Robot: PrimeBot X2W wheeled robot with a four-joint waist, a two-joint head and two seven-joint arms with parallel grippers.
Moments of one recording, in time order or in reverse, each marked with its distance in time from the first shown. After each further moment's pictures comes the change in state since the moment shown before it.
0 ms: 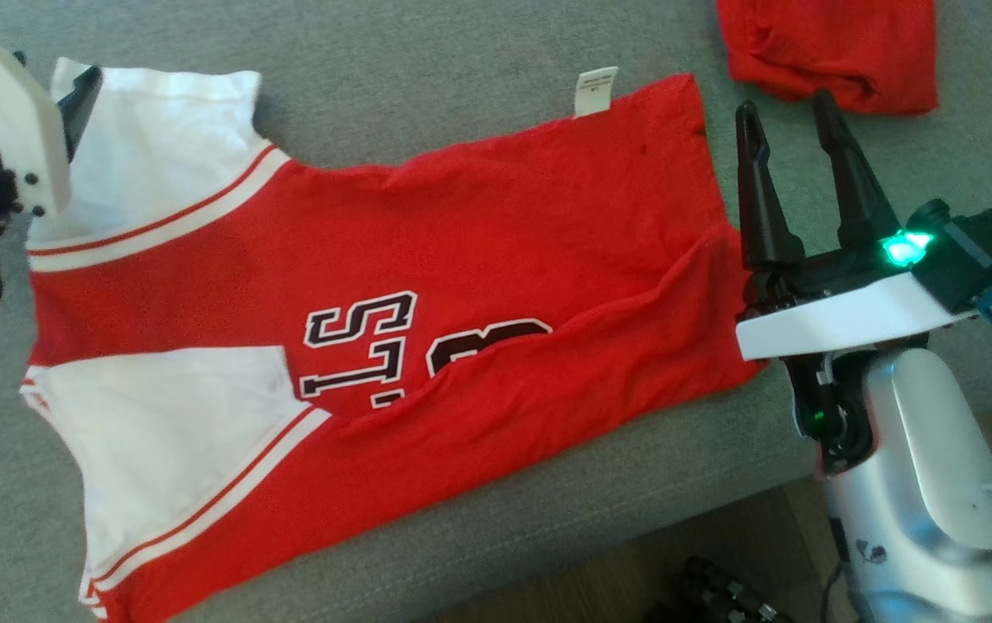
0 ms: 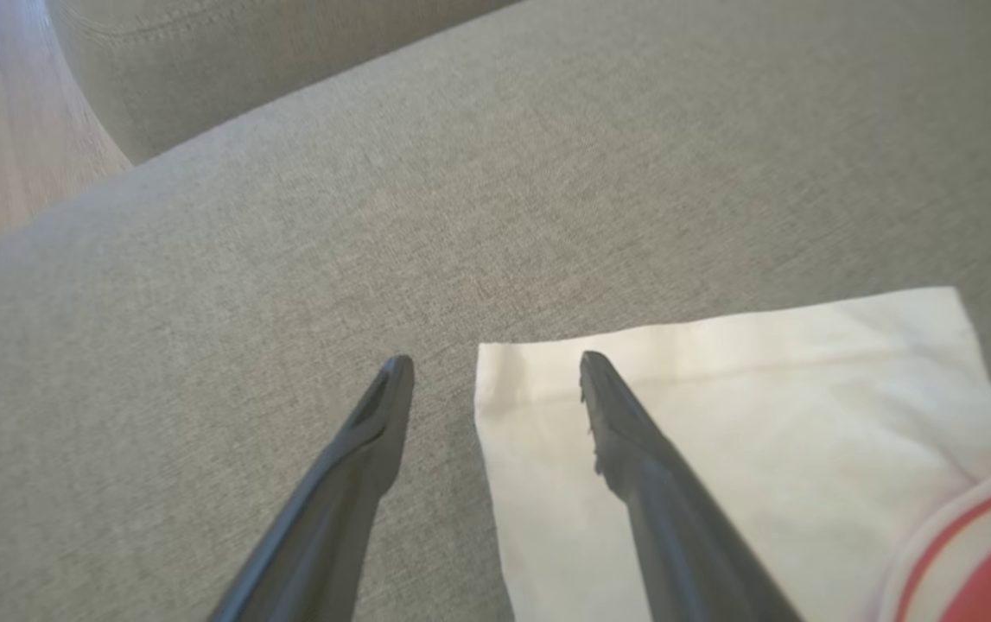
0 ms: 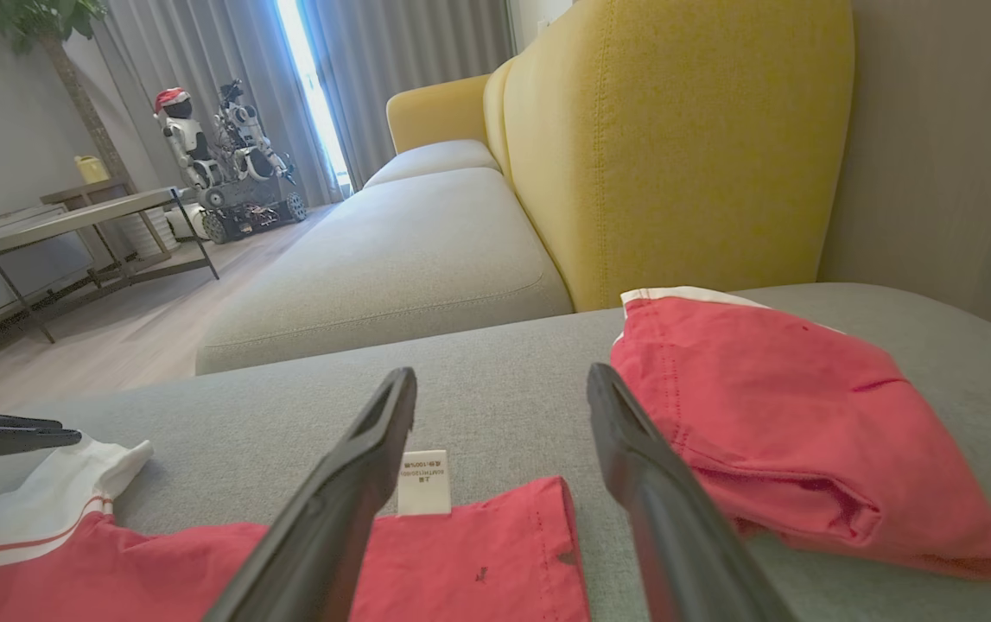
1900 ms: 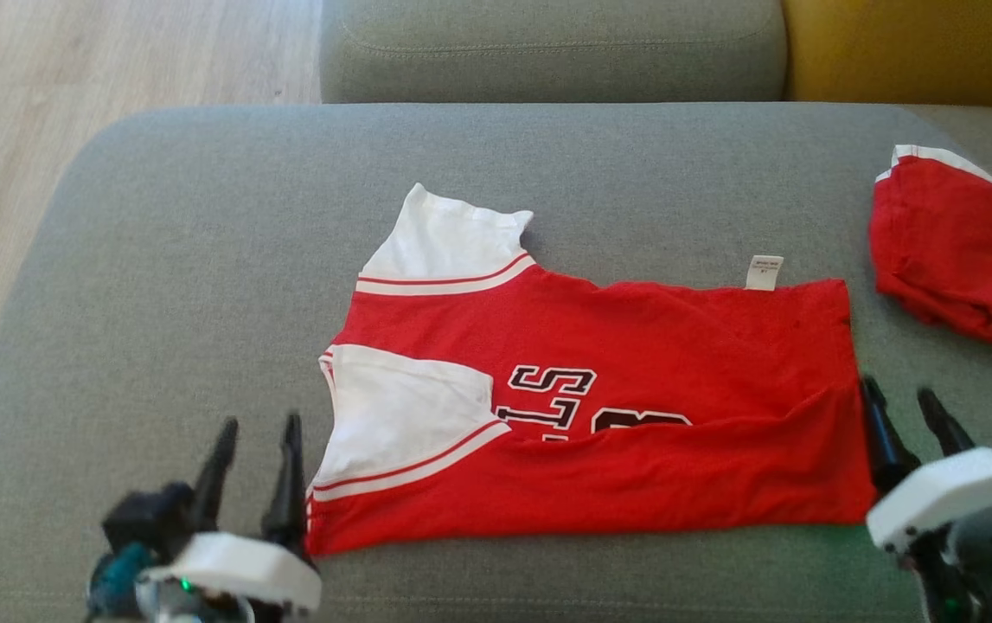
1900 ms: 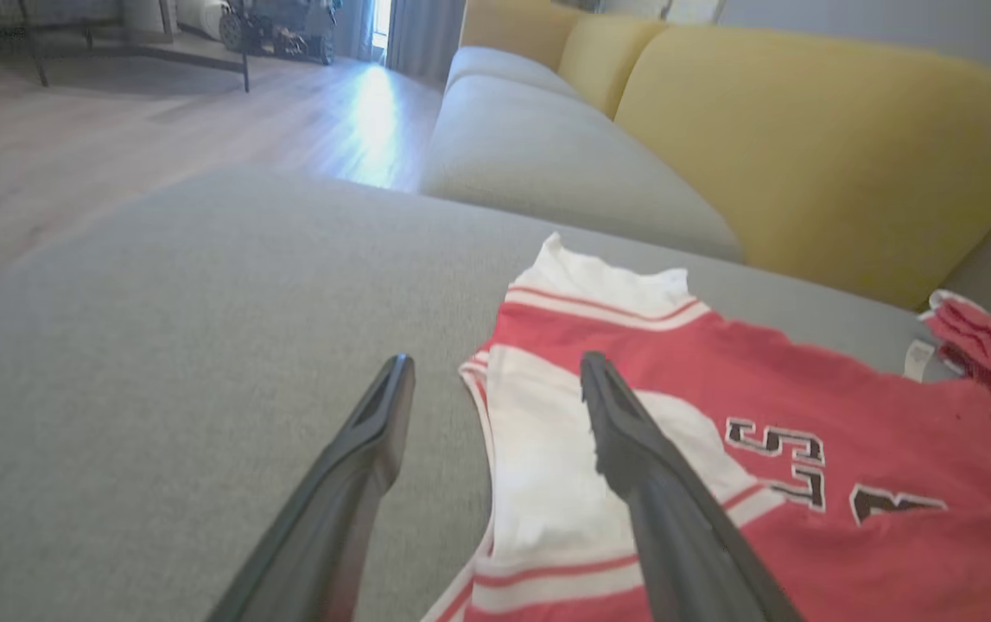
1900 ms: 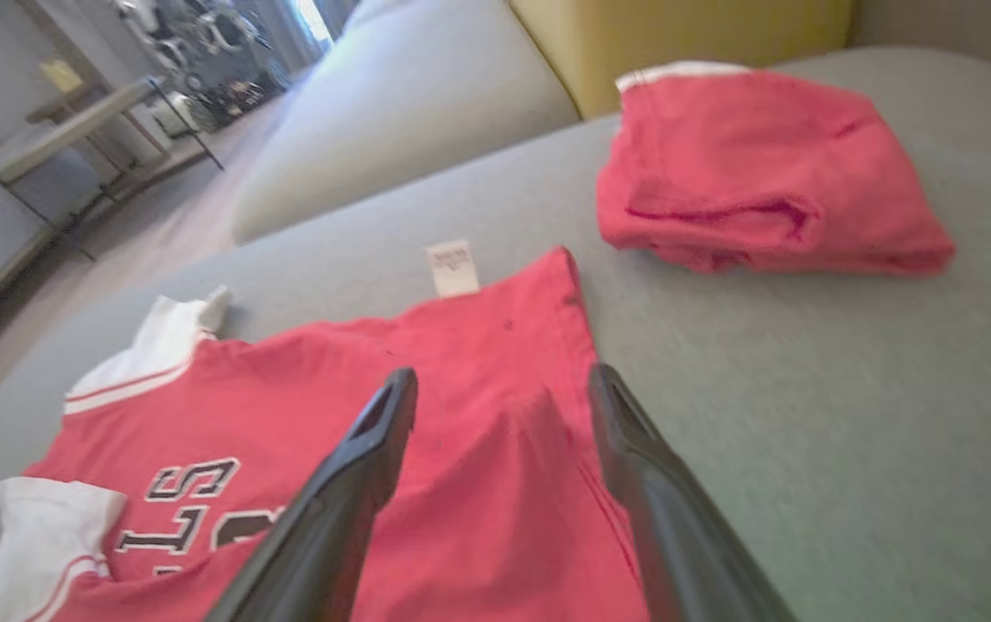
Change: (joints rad) left arm 1.006 -0.449 0.280 -0.433 0.202 0.128 -0.684; right arm 0.414 0.003 -0.361 -0.036 0.074 0.000 0.469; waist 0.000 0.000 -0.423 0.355
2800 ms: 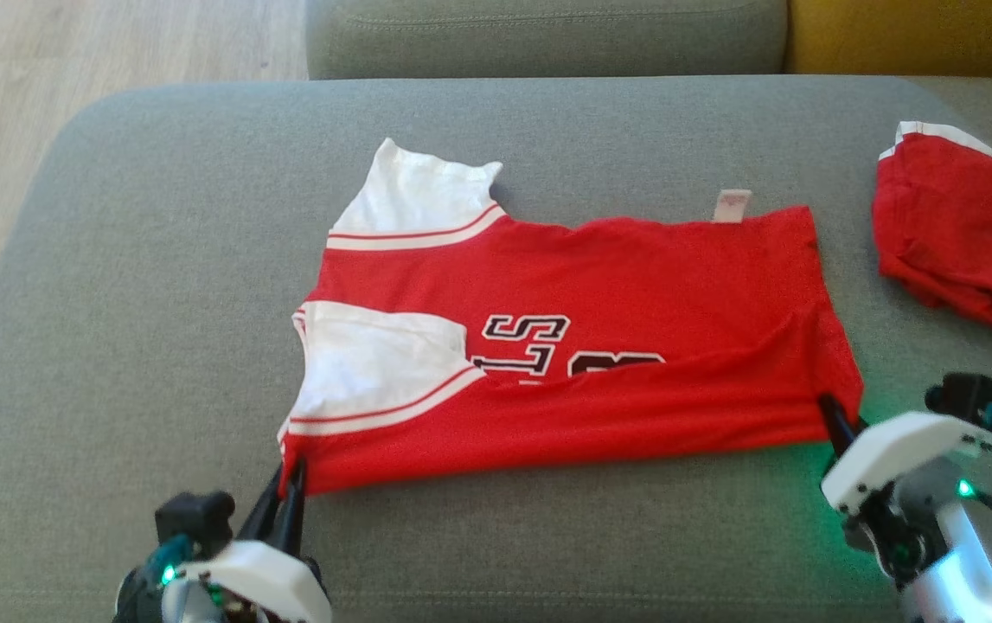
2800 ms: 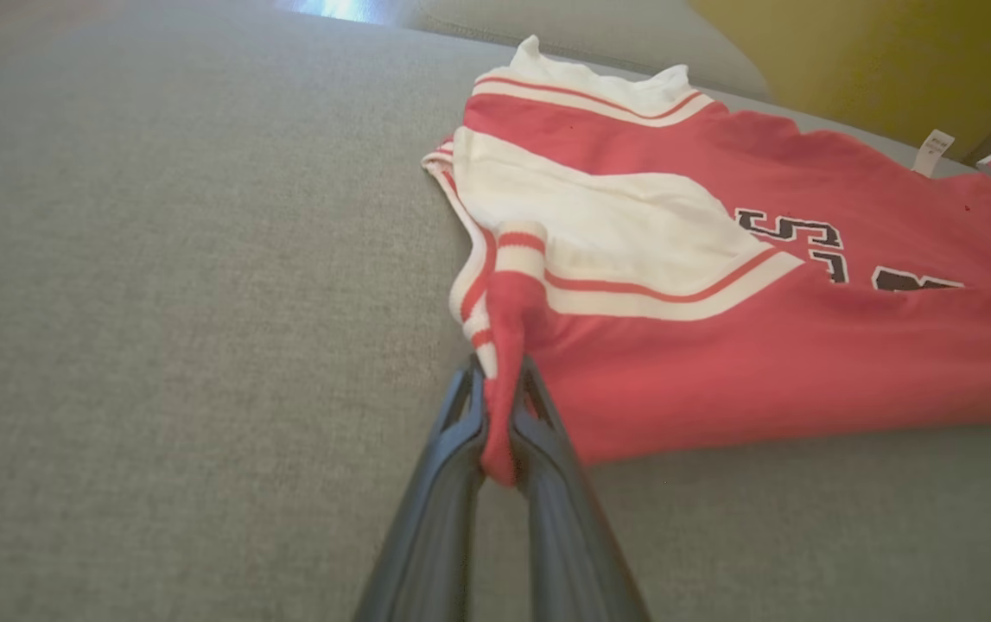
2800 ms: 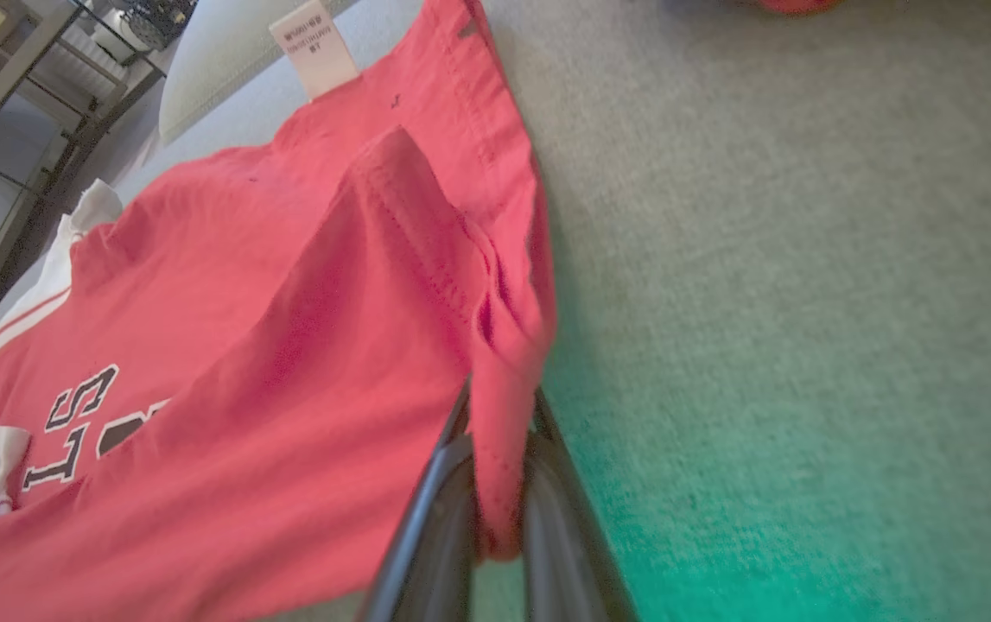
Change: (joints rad) left arm -0.117 -0.004 -0.010 0.285 0.045 -0.070 0.006; right arm -0.339 -0.131 0.252 0.682 0.256 0.000 -0.173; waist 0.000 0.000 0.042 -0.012
